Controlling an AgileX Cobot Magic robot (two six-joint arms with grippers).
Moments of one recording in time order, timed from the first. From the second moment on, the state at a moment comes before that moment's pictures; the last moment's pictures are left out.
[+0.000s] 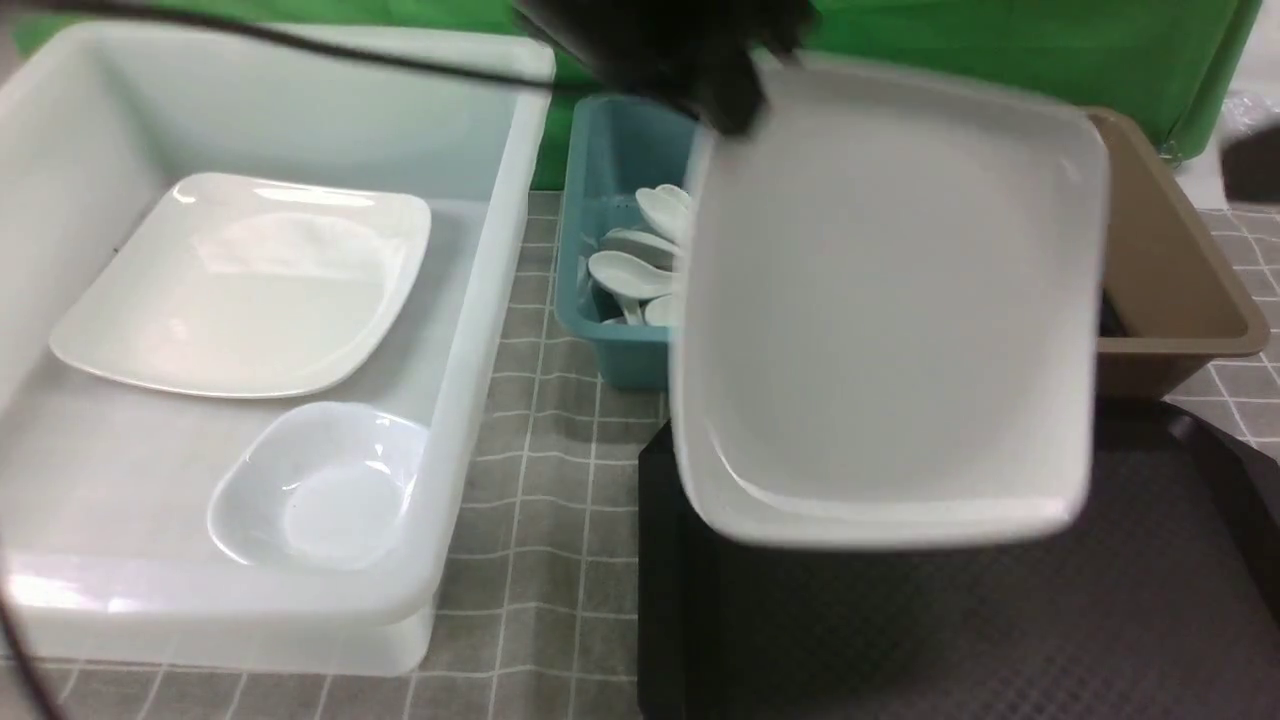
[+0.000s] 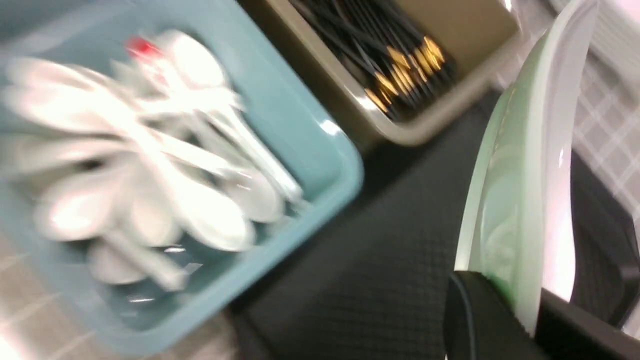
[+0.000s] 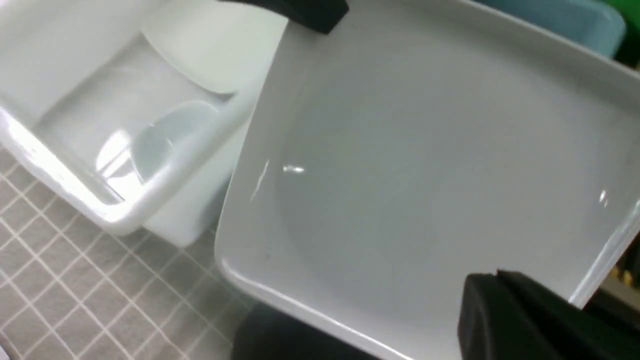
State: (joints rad) right arm 0.19 1.12 -1.43 0.53 1.00 -0.47; left arm -0.40 1.76 -1.97 -0.41 1.12 0.16
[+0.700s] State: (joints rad) right arm 0.84 1.78 -2.13 0.26 0.95 -0.33; left arm 0.66 1.55 -1.40 -1.03 0.85 0.46
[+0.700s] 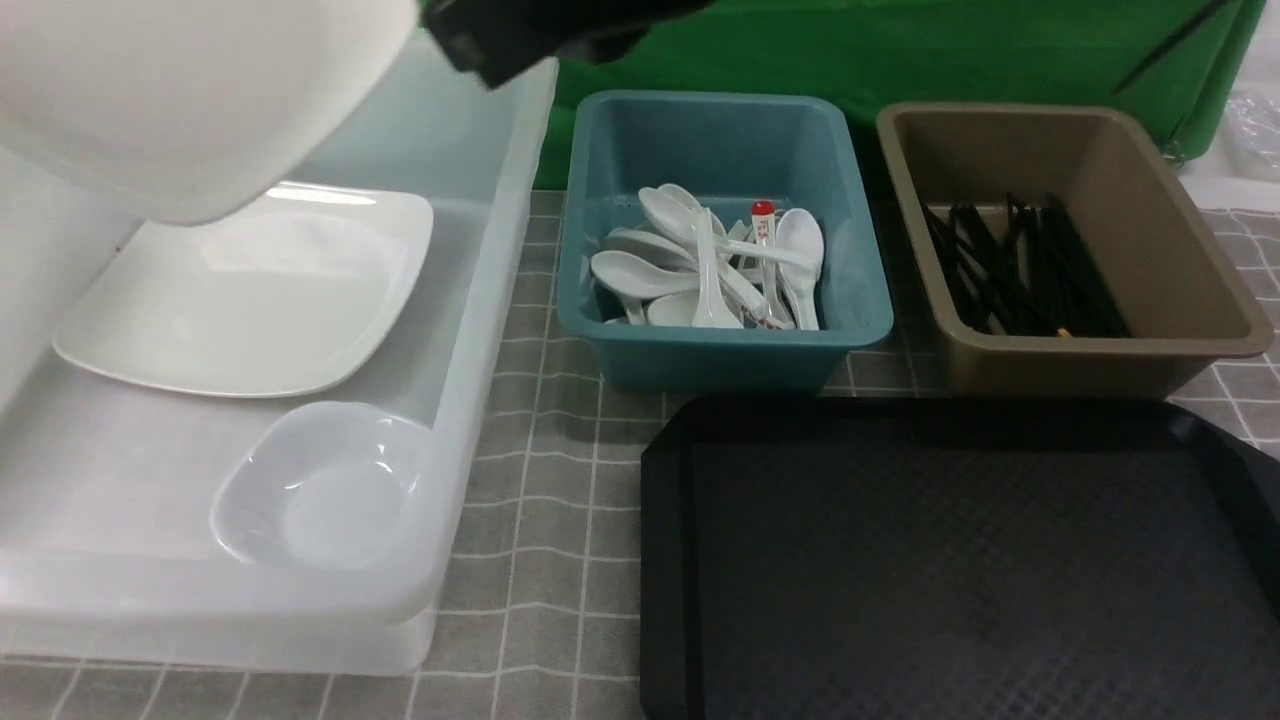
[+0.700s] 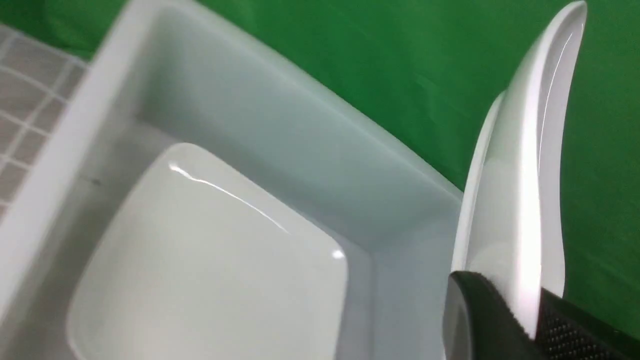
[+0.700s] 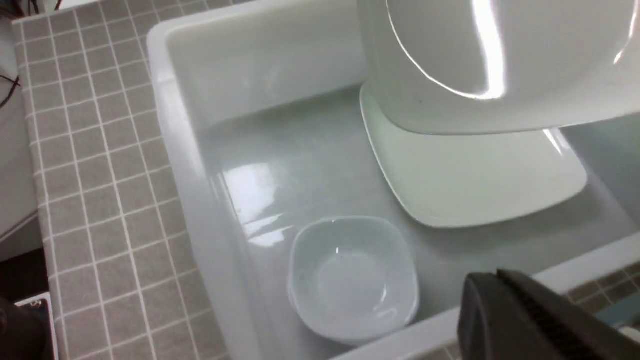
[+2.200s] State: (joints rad) right arm 0.86 1.74 -2.13 -0.12 1.08 -0.11; left arm 0.39 1.45 -1.19 -1.22 0.68 0.81
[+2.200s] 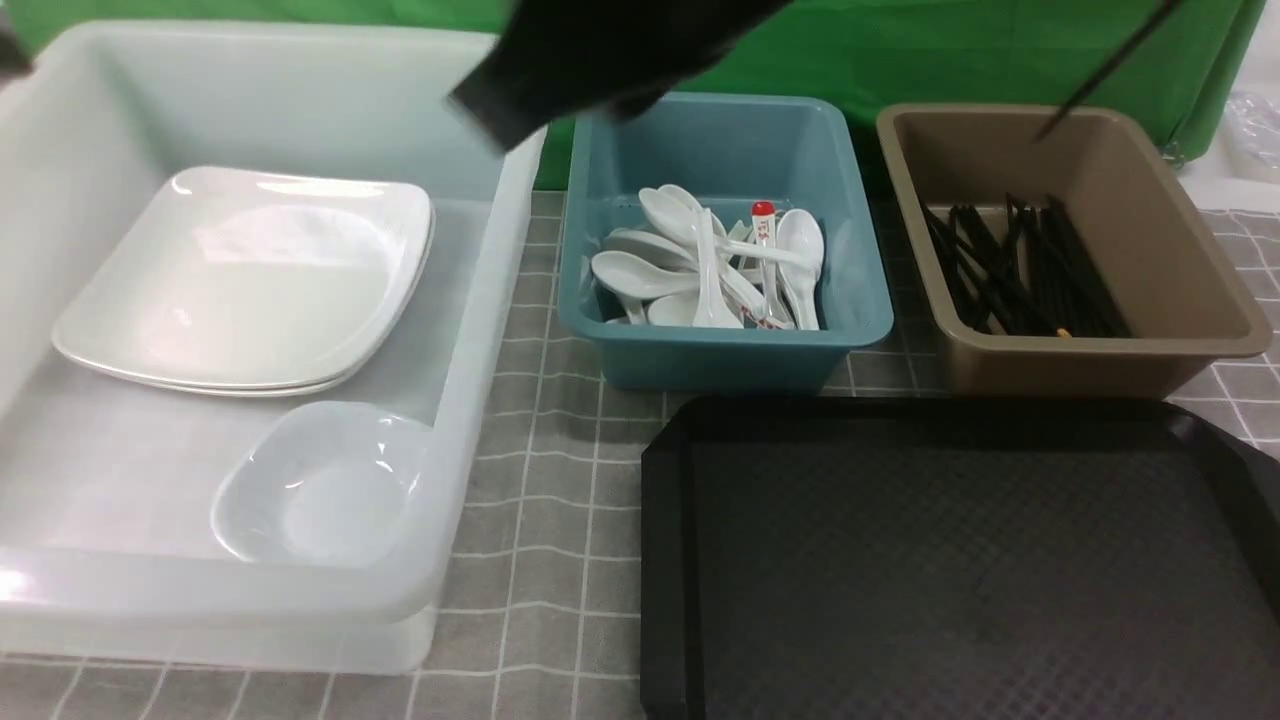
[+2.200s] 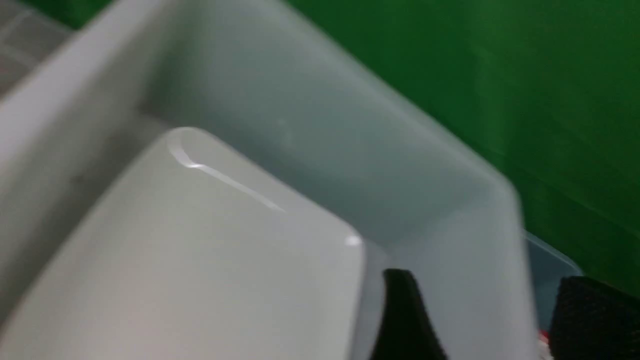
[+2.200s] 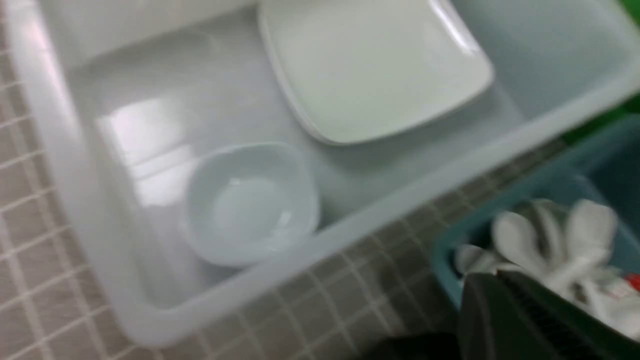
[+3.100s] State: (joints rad) right arm 0.85 0.22 -0.57 -0.86 0.32 0.75; left arm -0.42 0.38 -0.57 -0.27 0.39 0.10
